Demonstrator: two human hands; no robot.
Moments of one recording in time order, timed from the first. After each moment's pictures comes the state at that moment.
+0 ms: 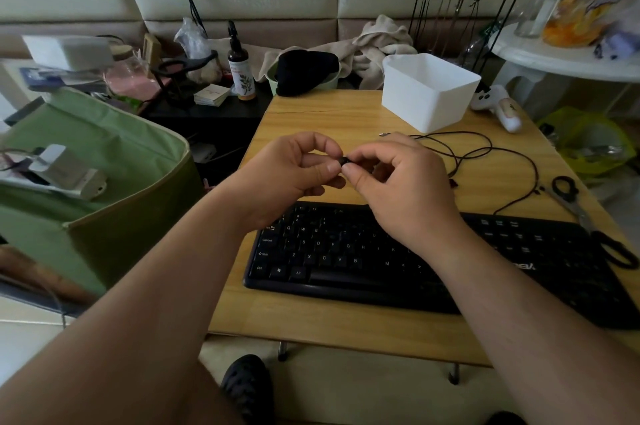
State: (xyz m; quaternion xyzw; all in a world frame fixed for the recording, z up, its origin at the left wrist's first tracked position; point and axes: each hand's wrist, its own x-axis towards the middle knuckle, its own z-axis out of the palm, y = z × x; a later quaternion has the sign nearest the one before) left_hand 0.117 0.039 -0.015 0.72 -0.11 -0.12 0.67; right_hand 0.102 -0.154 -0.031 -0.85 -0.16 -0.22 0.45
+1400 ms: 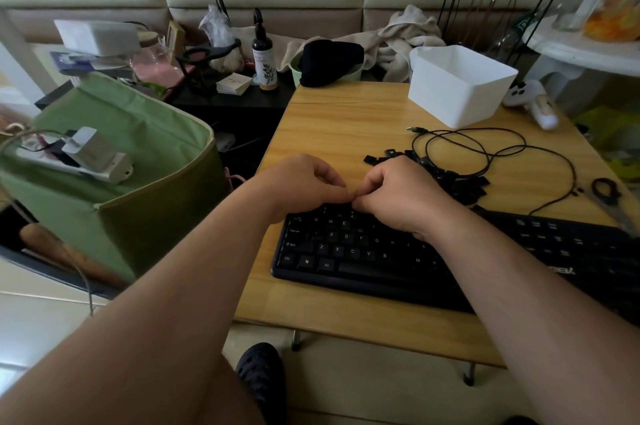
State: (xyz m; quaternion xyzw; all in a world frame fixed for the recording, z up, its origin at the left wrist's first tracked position) left_hand 0.128 0.060 -0.039 0.90 0.01 -0.15 0.41; right_hand 0.122 -0.124 -0.038 -0.92 -0.05 0.09 0.38
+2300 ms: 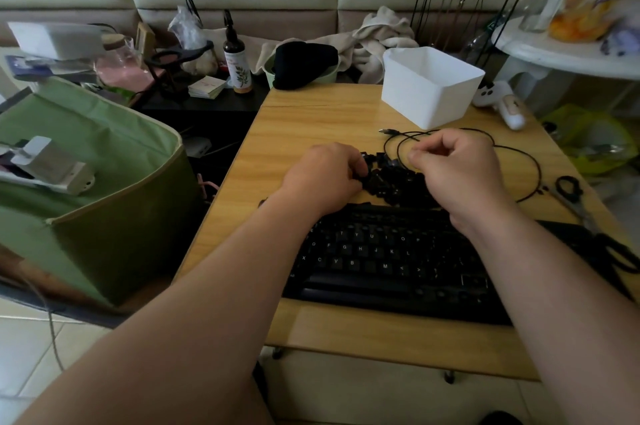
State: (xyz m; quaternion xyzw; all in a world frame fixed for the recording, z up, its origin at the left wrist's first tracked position) left_hand 0.160 -0.012 -0.046 0.96 -0.09 -0.02 0.27; right_hand 0.138 -0.201 -0.034 -0.82 0.10 -0.14 0.54
